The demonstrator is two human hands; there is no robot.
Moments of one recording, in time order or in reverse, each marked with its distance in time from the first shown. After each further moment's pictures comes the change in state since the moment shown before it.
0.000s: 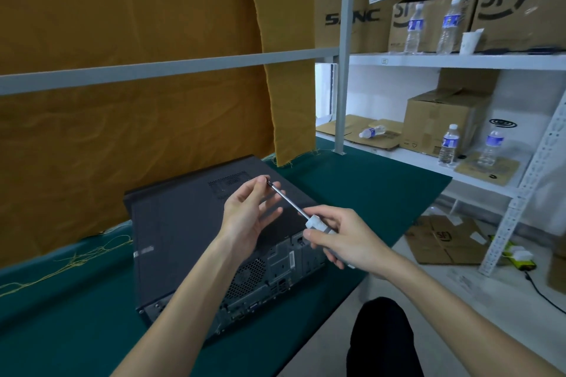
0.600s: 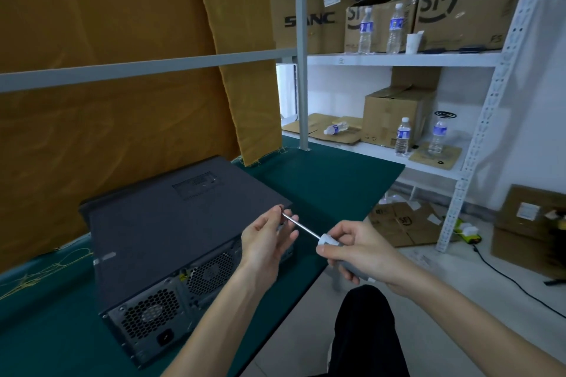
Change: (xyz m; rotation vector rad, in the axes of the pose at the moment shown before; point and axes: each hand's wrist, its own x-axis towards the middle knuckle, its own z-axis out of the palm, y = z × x) left_hand -0.046 -0.069 0.055 -0.090 0.041 -0.225; right_hand -0.084 0.003 -0.035 0.023 0.157 0.313
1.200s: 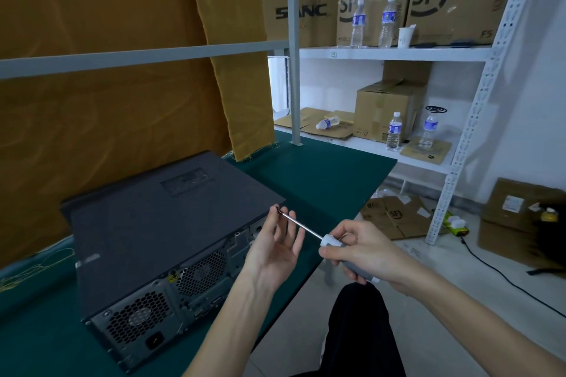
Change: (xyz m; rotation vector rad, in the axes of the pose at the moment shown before) left_hand 0.003 -0.017 0.010 -0.440 -0.088 -0.337; right_hand -0.005 0.000 -0.008 -0.042 0.032 0.059
